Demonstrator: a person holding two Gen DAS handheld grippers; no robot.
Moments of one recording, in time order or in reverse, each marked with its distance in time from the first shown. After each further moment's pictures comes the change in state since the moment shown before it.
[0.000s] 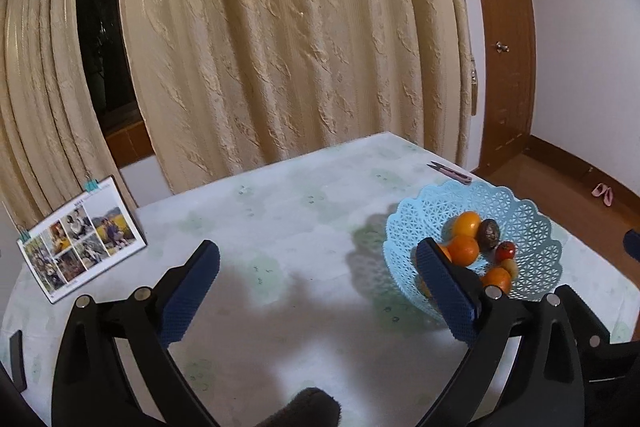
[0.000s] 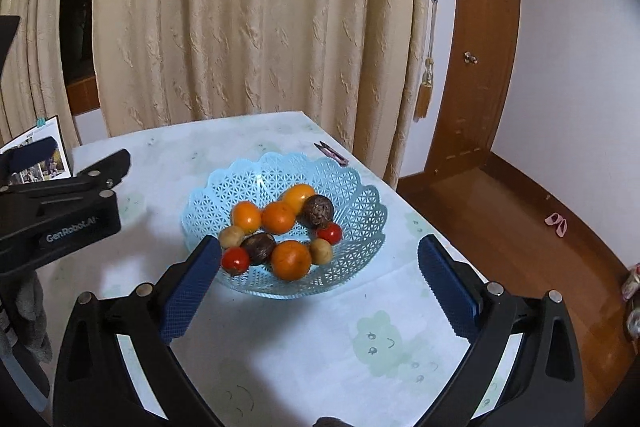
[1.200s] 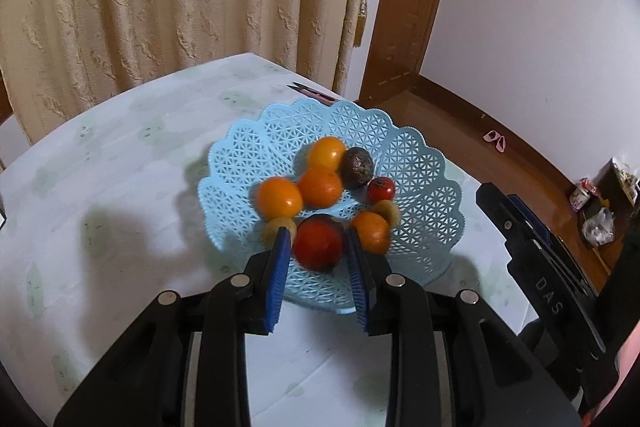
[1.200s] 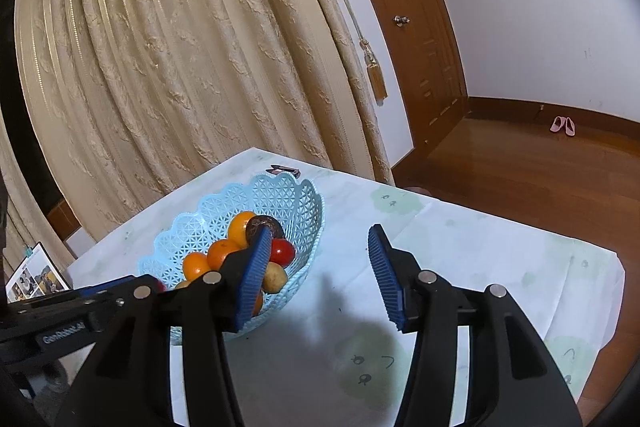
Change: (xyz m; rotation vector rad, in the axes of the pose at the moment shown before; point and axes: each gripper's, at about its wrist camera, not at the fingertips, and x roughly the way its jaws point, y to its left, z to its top) left arm 0.056 -0.068 -0.017 0.026 0.275 -0.498; right arm 0.047 -0.077 -0.046 0.454 -0.125 0.018
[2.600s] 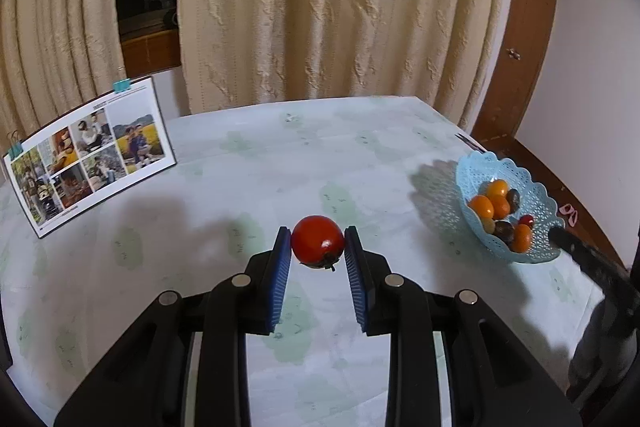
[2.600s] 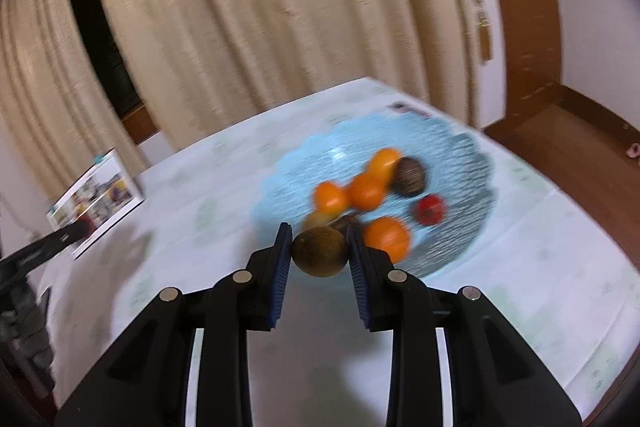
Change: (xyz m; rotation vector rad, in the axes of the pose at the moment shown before) left arm -0.148 0.161 -0.060 -0.241 -0.129 0.309; right arm 0.009 0.091 0.002 -0.218 0.272 0.264
